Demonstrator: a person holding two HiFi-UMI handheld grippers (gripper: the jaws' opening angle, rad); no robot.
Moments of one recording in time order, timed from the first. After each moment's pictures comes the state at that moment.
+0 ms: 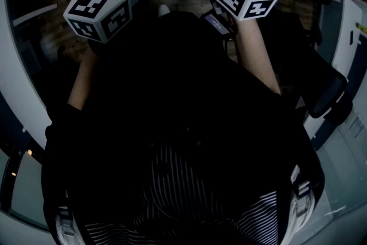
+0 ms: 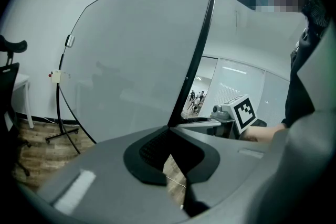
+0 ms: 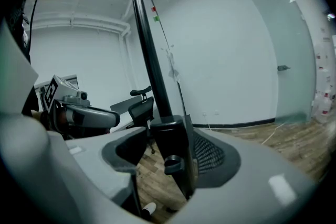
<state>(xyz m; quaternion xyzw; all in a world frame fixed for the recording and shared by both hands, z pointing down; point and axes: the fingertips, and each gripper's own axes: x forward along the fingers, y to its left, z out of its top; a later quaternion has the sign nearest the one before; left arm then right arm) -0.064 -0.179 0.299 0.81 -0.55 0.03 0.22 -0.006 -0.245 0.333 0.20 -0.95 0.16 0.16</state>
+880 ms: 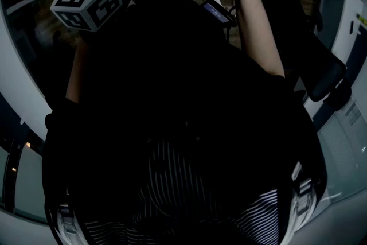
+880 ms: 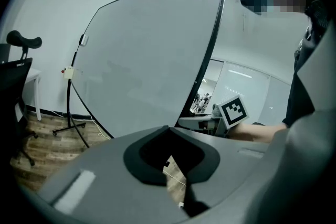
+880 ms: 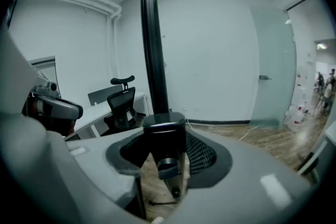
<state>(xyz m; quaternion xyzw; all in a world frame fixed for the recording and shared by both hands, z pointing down) -0.102 -0.139 0.316 0.79 -0.57 0.02 0.24 0.000 -0.264 0.360 0.31 -0.92 0.13 0.22</state>
